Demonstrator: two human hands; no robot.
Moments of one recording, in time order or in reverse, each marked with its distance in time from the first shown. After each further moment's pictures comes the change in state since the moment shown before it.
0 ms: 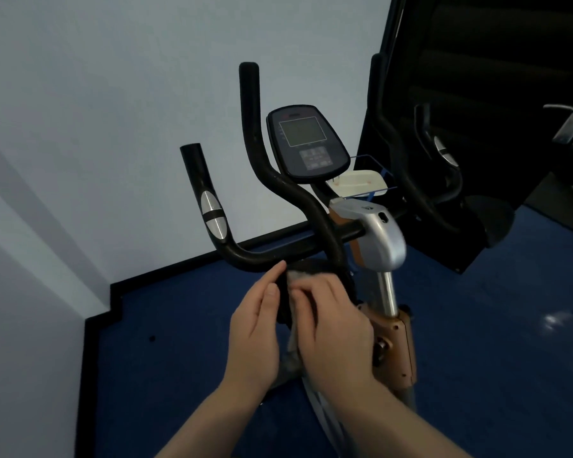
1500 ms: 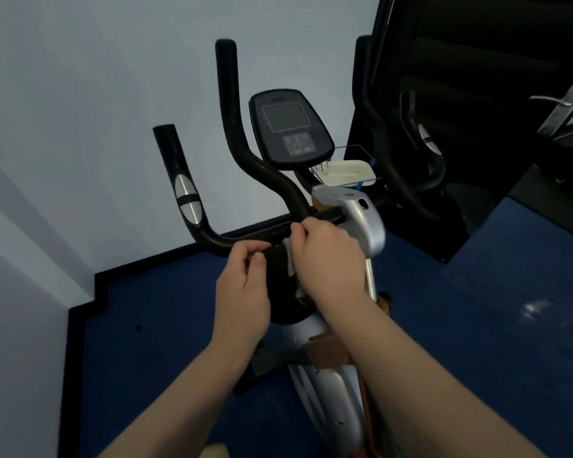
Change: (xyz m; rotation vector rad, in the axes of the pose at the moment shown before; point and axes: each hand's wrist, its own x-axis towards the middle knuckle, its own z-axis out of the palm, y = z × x) left_hand 0.024 0.011 0.025 0.190 0.149 -0.076; right_hand 0.064 0.031 -0.010 -0.238 -0.111 0.174
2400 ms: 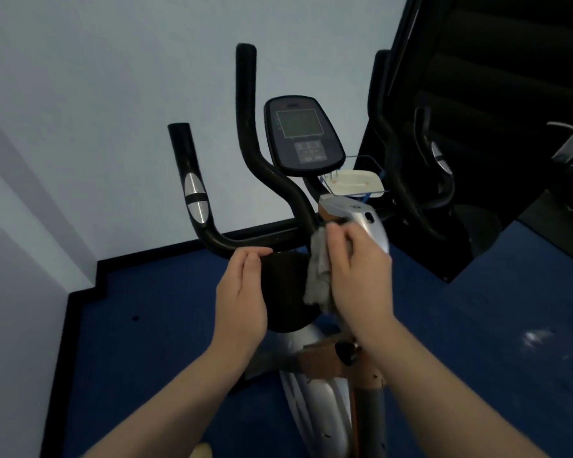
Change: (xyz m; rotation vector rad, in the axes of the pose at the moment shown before) left_hand -0.002 -0.004 0.004 -0.080 0.085 0.000; right_hand -0.004 0.029 -0.015 0.482 0.078 0.029
